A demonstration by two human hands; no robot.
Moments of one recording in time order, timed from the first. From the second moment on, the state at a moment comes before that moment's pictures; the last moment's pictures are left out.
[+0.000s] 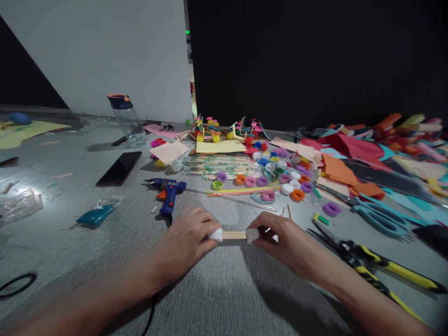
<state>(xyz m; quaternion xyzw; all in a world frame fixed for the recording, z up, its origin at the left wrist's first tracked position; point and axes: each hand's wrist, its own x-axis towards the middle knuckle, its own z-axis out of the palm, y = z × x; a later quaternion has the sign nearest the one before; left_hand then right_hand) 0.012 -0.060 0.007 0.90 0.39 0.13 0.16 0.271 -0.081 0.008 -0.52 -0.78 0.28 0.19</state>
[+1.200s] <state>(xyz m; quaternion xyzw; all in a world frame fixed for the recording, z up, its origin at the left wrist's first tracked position) 0.015 -0.069 0.007 0.89 0.39 0.12 0.19 0.268 -0.086 0.011 -0.51 -0.80 0.26 0.19</state>
